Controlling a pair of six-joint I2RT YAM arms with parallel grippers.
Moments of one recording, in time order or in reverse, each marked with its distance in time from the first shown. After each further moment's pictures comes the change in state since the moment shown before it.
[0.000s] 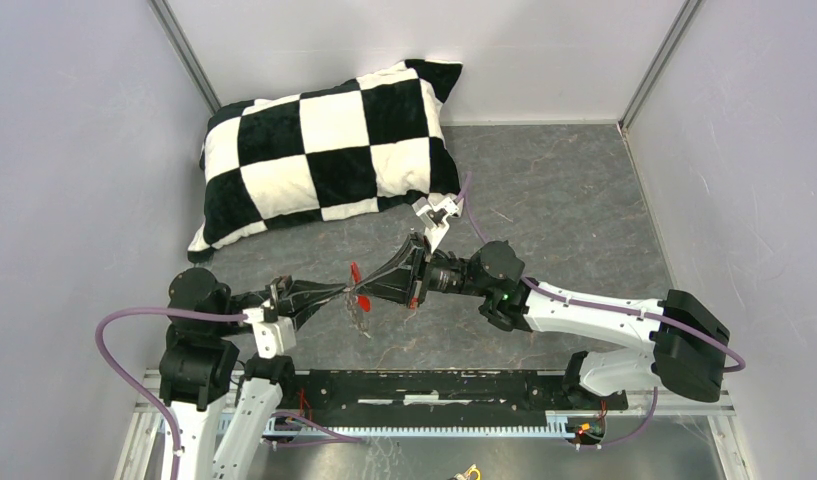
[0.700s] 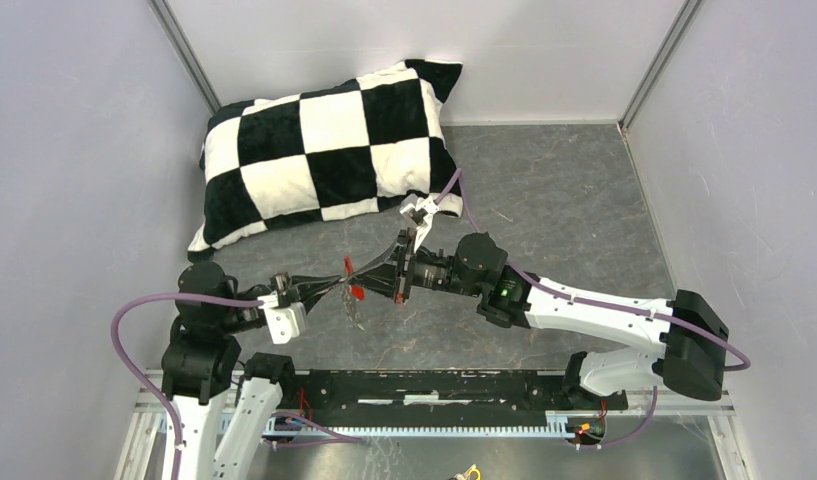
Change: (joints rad) left arm 0.005 0.013 -0.012 -0.110 -0.138 0.088; right arm 0.039 -0.001 0.112 -0.314 0.150 -0.190
